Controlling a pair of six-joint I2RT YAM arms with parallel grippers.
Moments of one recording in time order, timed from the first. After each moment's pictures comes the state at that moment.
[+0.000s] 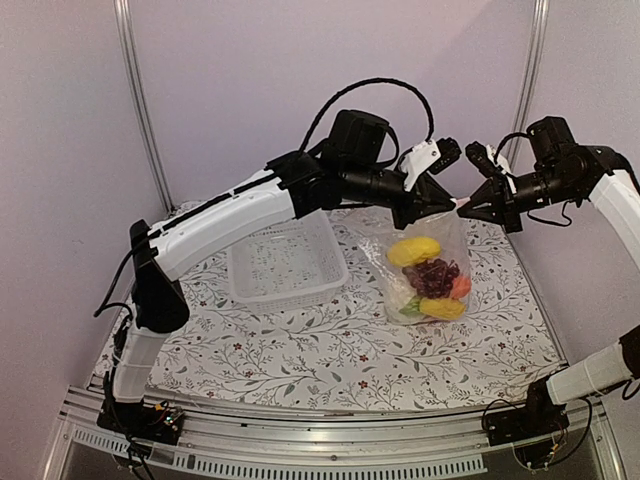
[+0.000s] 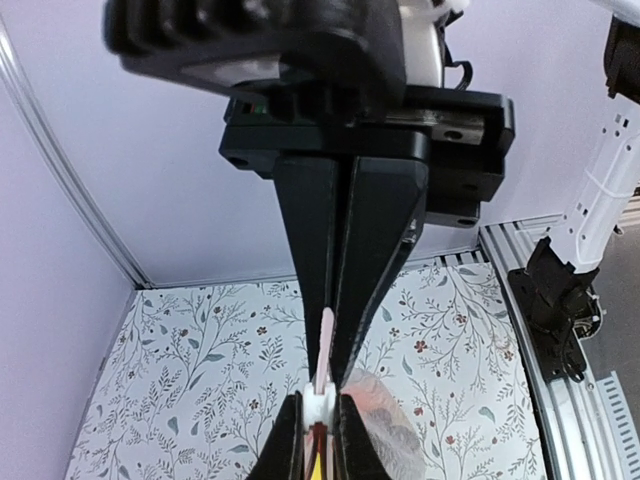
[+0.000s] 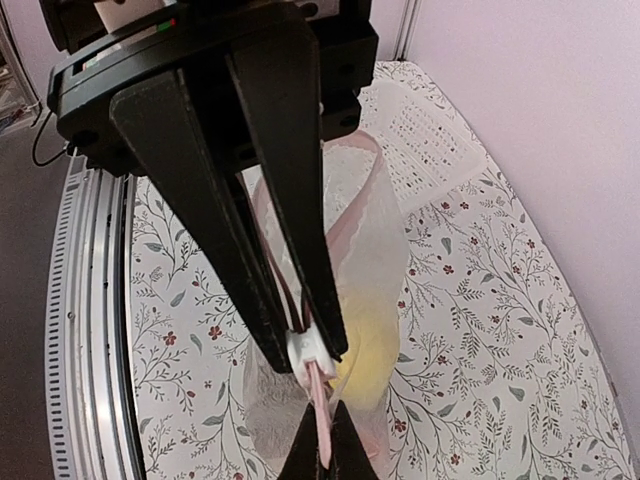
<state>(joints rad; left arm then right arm) -1.03 2.27 2.44 -0.47 0.40 0.34 0.21 1.32 1.55 -1.12 -0.80 -0.83</state>
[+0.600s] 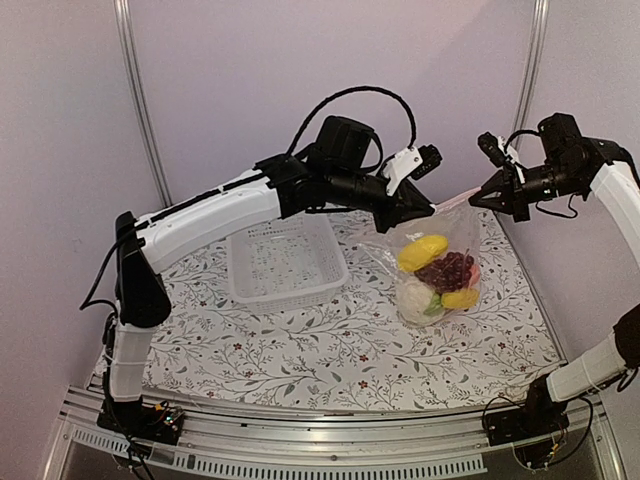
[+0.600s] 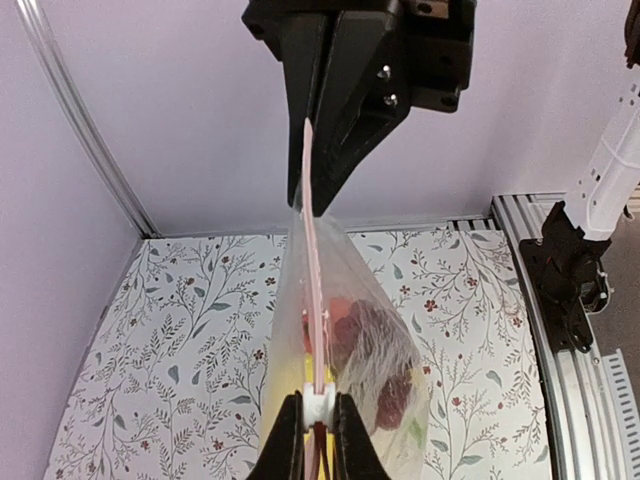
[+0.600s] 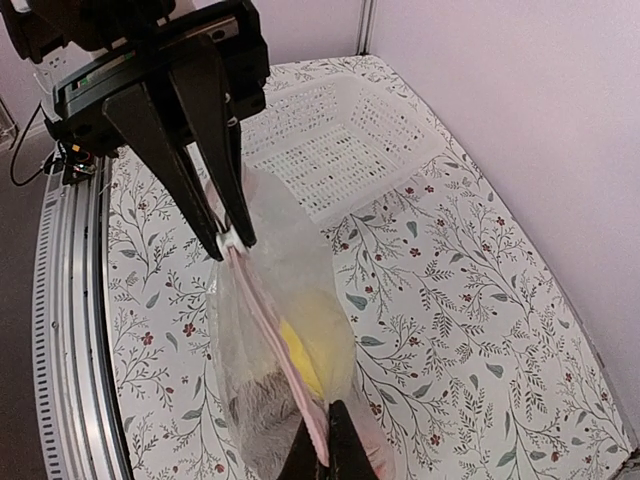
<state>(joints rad) -0.99 2.17 2.25 -0.45 0.38 0.33 0.08 1.37 1.62 -1.15 -0.83 -0.87</state>
